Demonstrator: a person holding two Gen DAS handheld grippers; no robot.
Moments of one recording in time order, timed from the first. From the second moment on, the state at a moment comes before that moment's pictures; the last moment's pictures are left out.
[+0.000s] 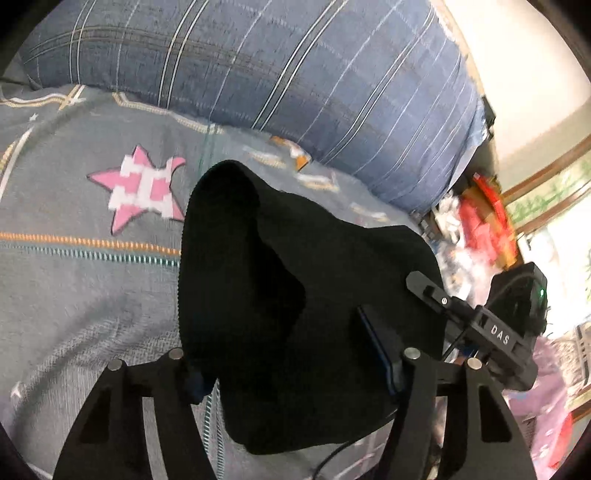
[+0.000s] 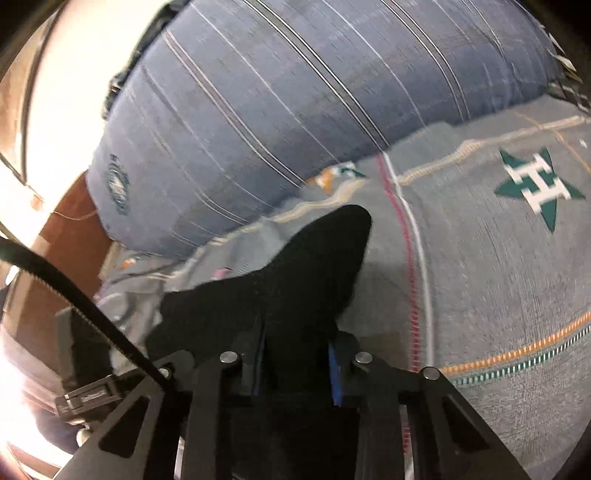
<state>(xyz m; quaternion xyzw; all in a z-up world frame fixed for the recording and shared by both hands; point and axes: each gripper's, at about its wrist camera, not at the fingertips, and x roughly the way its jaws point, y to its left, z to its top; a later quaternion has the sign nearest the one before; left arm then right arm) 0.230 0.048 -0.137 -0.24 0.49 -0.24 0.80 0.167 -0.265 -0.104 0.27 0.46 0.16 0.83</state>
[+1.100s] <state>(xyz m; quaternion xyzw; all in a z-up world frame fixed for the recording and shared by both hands) 0.303 0.044 -0.154 -0.26 0.51 -0.19 0.80 0.238 -0.251 -0.141 0.25 0.47 0.10 0.84</state>
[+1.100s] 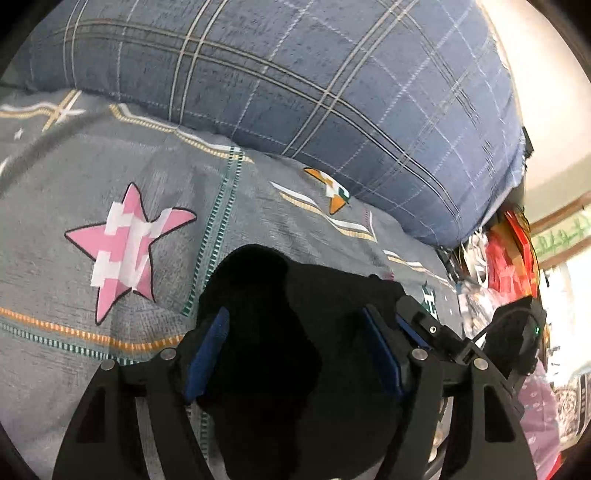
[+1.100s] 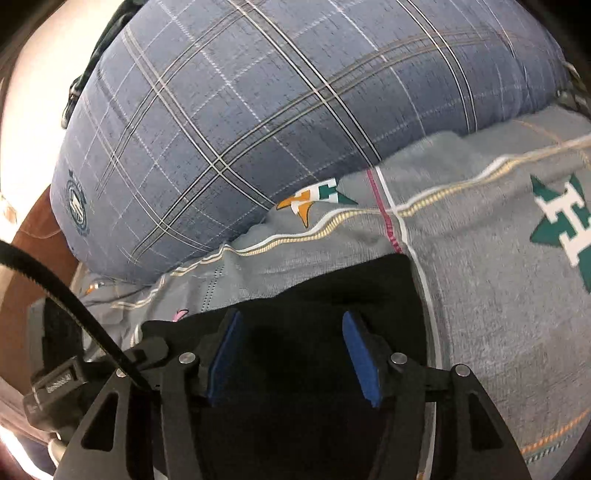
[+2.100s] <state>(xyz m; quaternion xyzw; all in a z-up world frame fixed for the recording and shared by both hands) 0.047 0.082 -0.064 -0.10 0.36 -0.02 0.93 0.011 -0.166 -0.095 0.17 0.44 0.10 0.88</state>
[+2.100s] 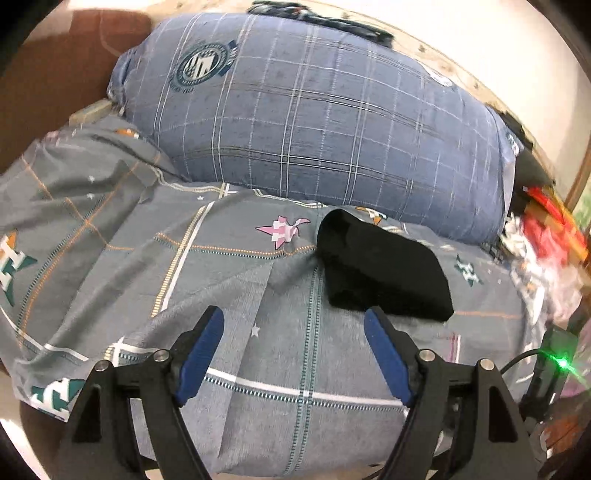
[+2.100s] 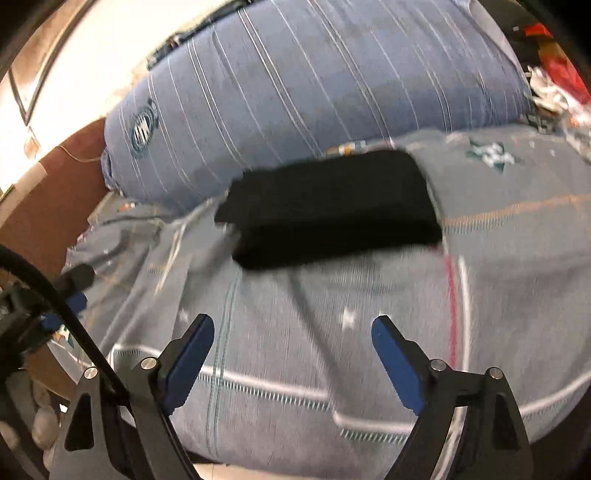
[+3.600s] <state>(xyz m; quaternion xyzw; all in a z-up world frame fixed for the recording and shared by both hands) 0.026 0.046 -0.099 -0.05 0.40 -0.02 0.92 -0.027 -0.139 -0.105 -0.04 0.46 0.01 0.88</state>
